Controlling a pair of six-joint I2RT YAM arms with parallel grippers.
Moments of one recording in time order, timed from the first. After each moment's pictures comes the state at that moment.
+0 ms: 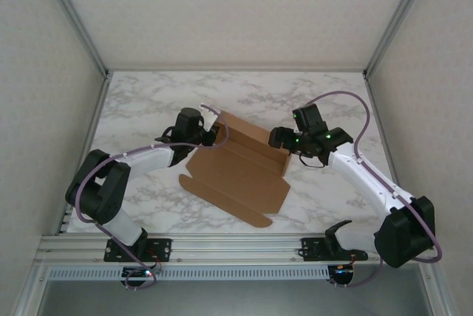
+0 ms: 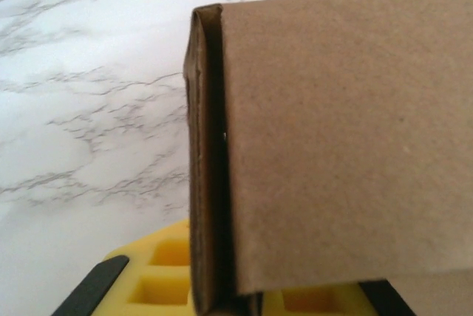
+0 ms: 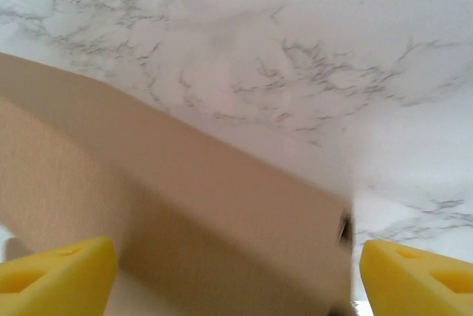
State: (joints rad) left arm -0.47 1.62 0.85 0.19 0.08 0.10; right arm 0.49 1.25 1.03 -0.71 -0.03 0.59
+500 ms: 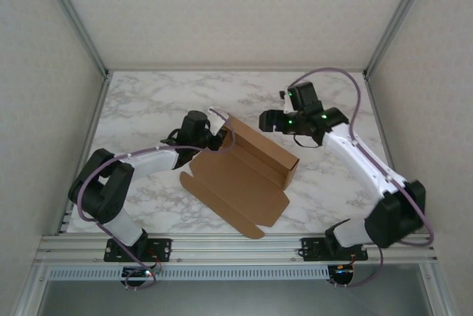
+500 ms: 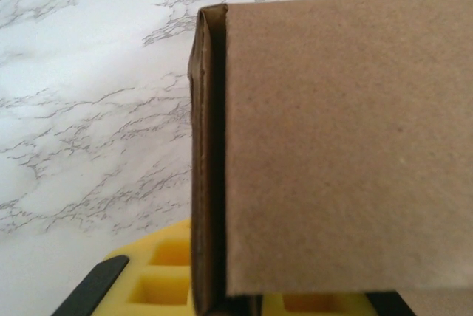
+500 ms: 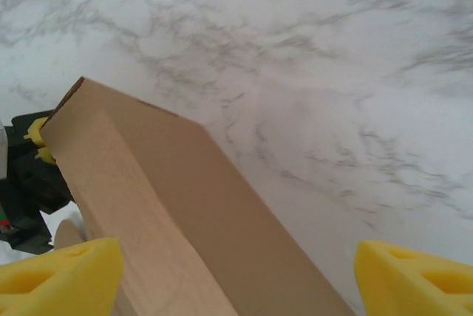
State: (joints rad) left arm -0.53 1.63 0.85 0.22 0.09 0.12; right arm 0.49 1.44 1.28 -0.71 -0.18 0.40
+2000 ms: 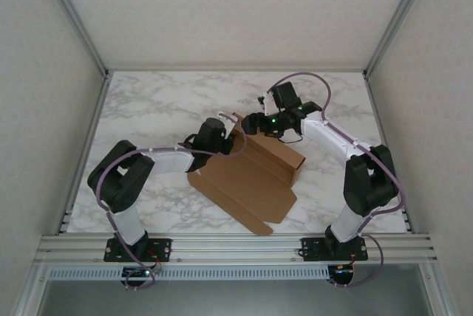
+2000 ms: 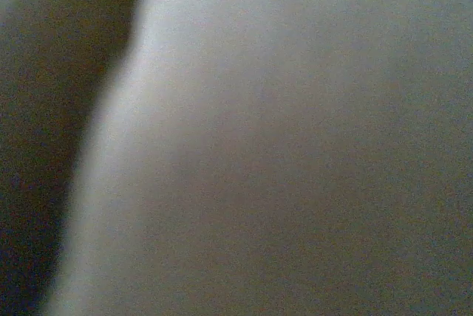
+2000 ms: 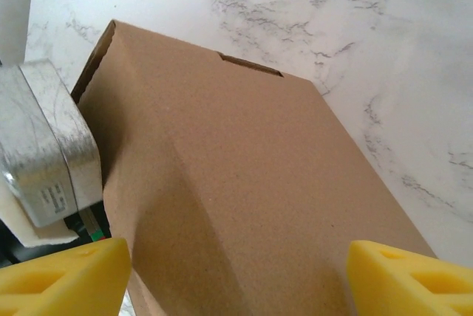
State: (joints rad) left arm -0.63 1.77 0.89 0.30 -0.13 -0.02; right arm 0.49 1.67 1.31 -0.60 -0.44 0.40
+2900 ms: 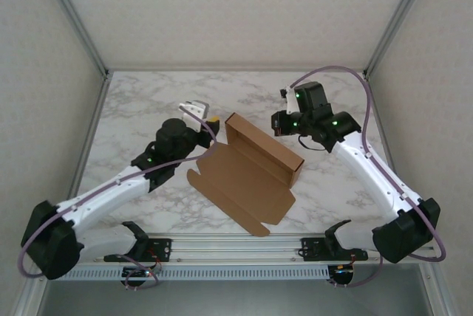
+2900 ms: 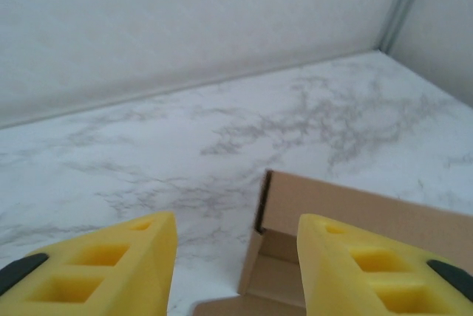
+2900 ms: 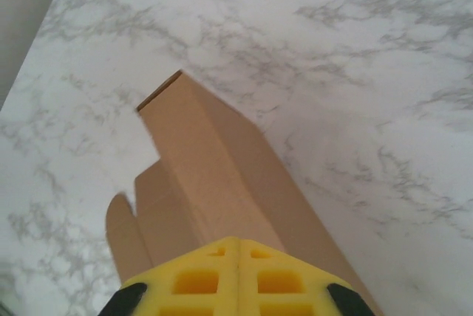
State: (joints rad) left arm -0.64 1.14 0.77 0.15 -0.21 -0.12; right arm 0.52 1.30 1.29 -0.76 -0.19 0.32
